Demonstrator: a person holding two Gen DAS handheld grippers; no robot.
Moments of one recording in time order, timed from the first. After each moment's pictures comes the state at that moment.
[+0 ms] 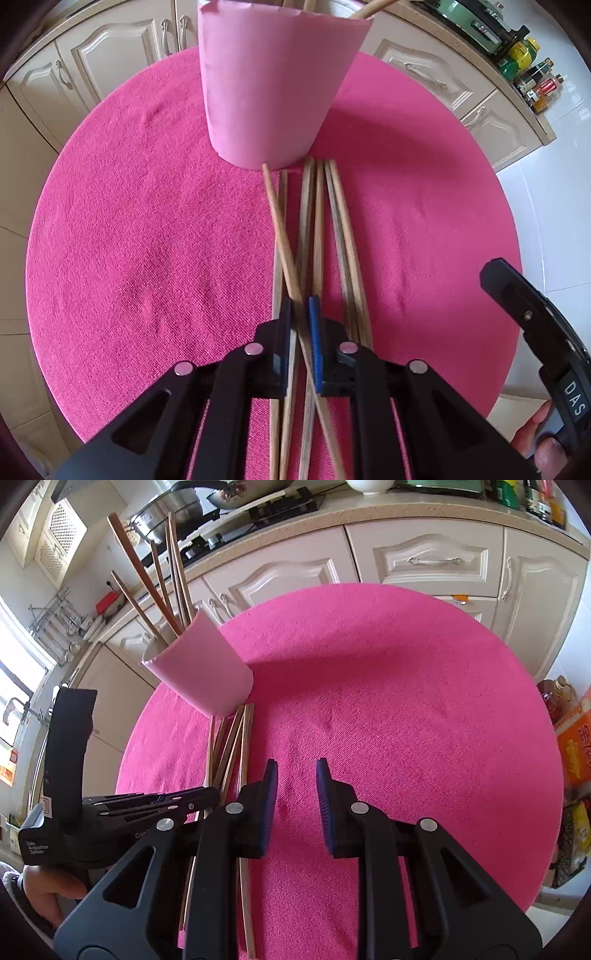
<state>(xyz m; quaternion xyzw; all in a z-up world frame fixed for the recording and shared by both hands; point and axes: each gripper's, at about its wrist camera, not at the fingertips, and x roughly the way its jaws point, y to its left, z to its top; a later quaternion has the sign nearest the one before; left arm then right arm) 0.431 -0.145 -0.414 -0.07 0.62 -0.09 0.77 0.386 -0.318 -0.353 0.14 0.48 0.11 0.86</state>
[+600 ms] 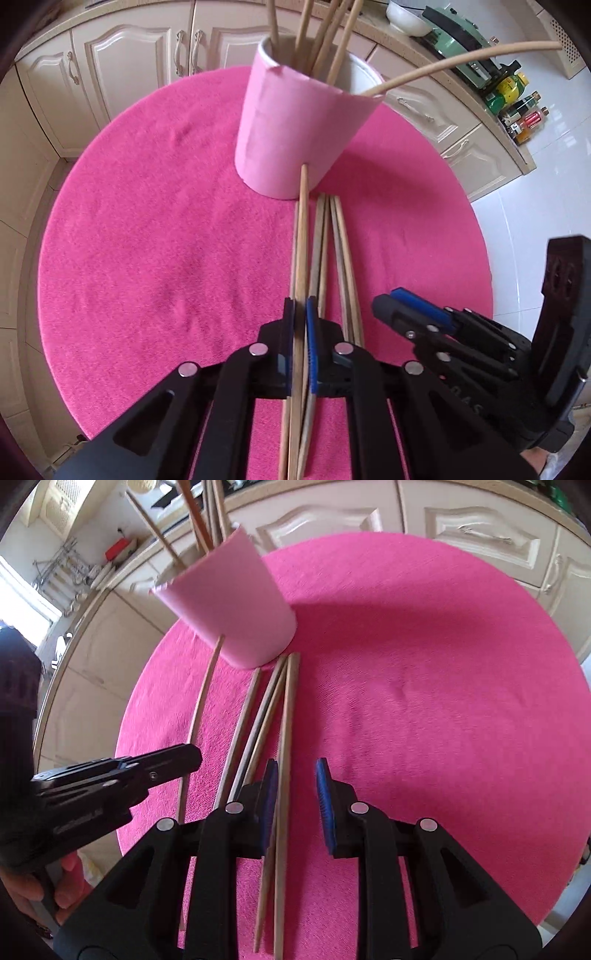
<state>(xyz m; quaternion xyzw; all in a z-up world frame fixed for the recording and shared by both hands) 0.419 -0.096 -0.387 -0.12 0.59 -0.11 0.79 0.412 -0.264 -0.380 0.10 0.56 0.16 0.81</state>
